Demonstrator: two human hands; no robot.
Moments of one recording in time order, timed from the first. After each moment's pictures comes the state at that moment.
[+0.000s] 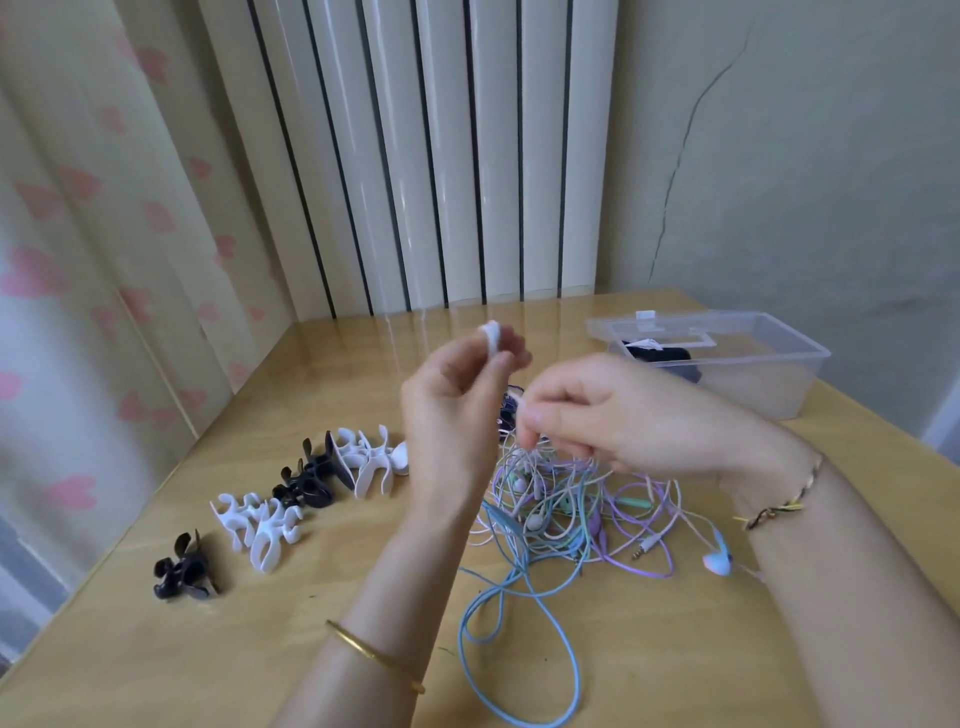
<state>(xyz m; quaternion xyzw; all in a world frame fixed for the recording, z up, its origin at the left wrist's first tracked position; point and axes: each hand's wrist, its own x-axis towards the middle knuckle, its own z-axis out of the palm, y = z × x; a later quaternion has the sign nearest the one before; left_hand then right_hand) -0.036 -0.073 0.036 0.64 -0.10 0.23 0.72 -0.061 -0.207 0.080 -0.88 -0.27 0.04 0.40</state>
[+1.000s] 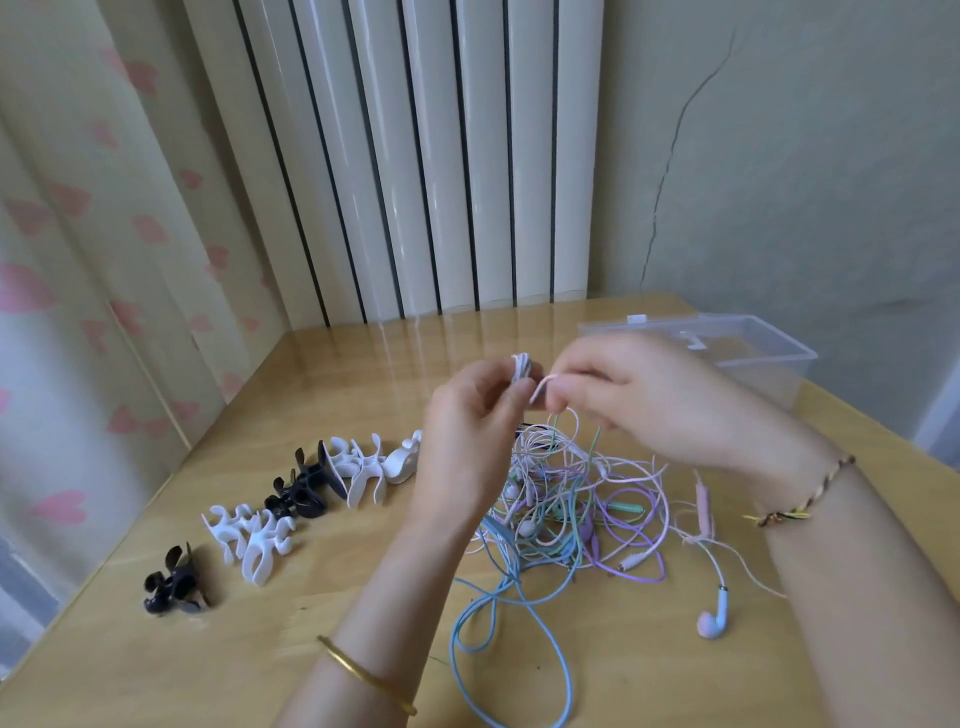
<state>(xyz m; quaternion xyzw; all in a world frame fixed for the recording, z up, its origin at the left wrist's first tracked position) -0.040 -0.078 0.034 0.76 -0.16 0.19 0.60 -0.057 -0.223 0.087 -0.92 -0.21 -0.08 0.32</state>
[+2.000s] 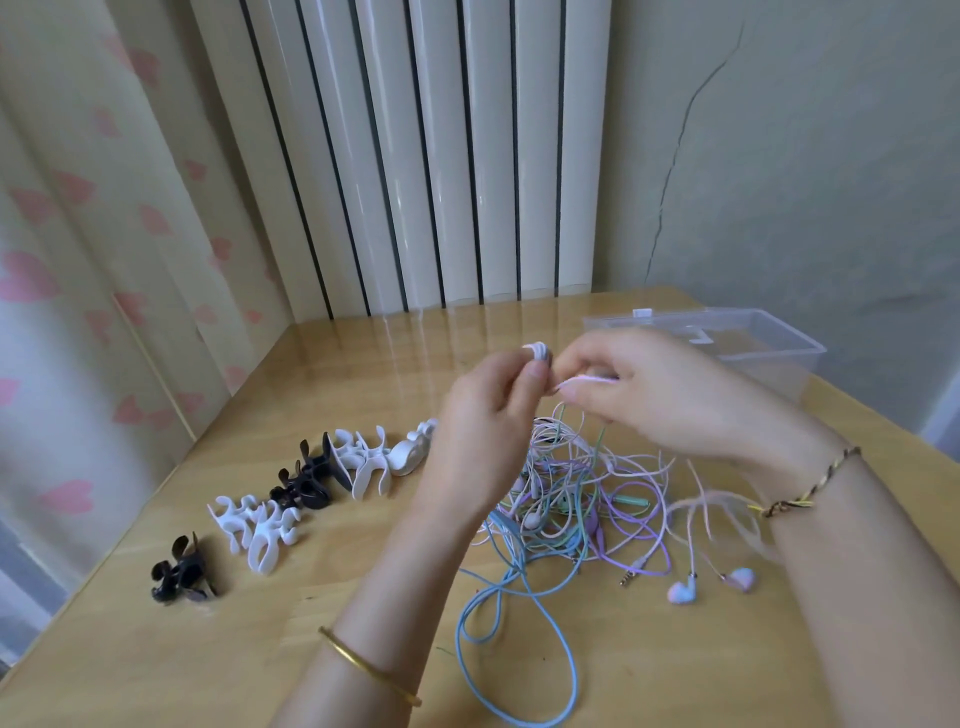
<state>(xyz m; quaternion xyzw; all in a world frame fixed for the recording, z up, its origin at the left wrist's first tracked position) -0.040 -0.077 0.034 0.80 -0.19 0.18 0.54 -0.052 -0.223 0.082 -0.92 -0.19 -0.09 0.32</state>
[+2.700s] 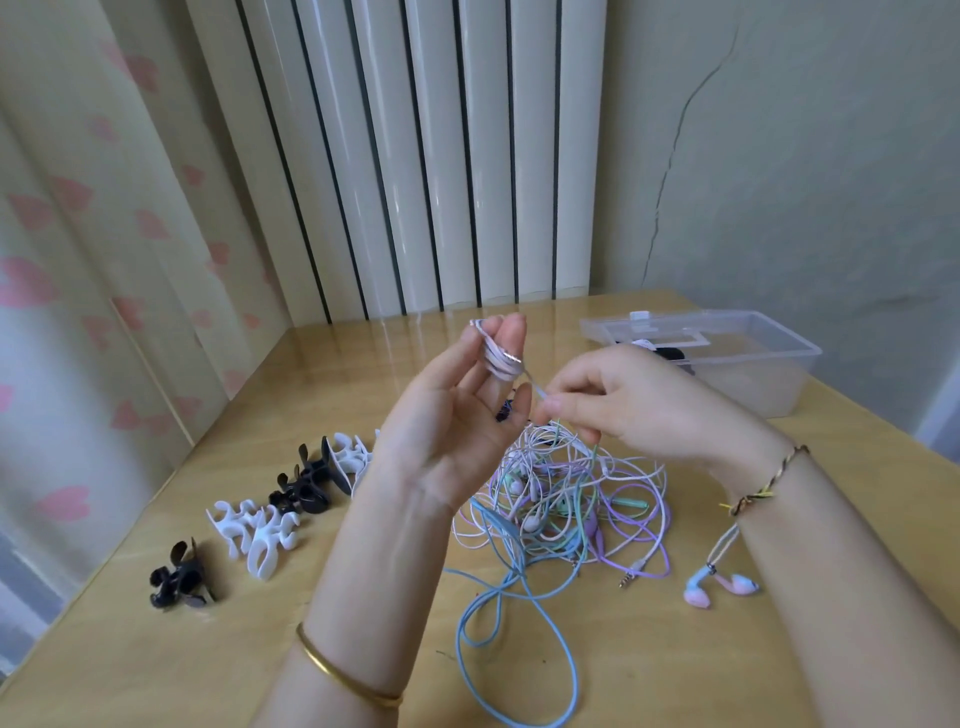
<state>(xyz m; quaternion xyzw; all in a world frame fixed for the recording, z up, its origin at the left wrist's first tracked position) -0.044 -0.066 0.064 0.35 -0.01 -0.12 0.93 -0.039 -0.222 0.065 -0.90 -0.20 -0.03 0.38</state>
